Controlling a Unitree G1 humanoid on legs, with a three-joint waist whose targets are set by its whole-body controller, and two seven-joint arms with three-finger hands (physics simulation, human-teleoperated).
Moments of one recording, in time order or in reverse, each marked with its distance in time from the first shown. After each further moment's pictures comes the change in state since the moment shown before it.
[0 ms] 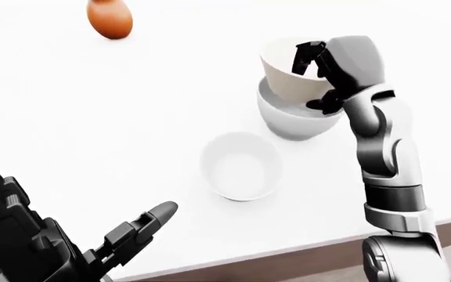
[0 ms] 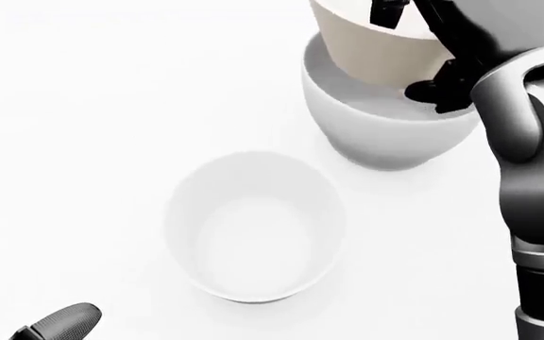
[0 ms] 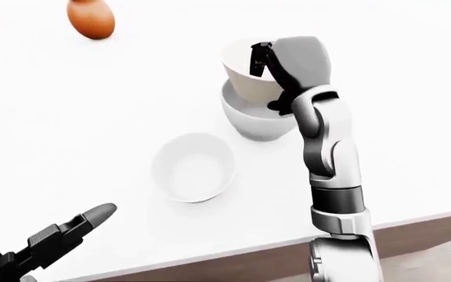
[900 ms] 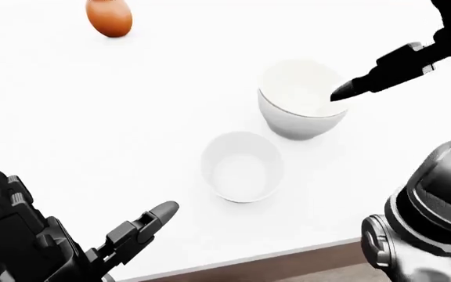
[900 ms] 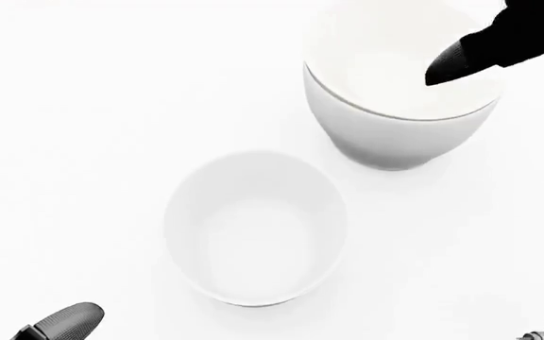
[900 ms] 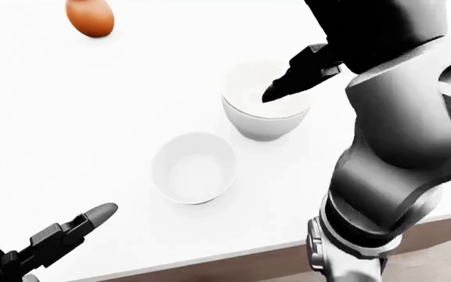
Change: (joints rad) left arm -0.003 0.002 -0.006 0.005 0.004 0.004 0.000; right arm -0.155 -0.011 -0.032 -0.730 0.200 0.445 0.524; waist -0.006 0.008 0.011
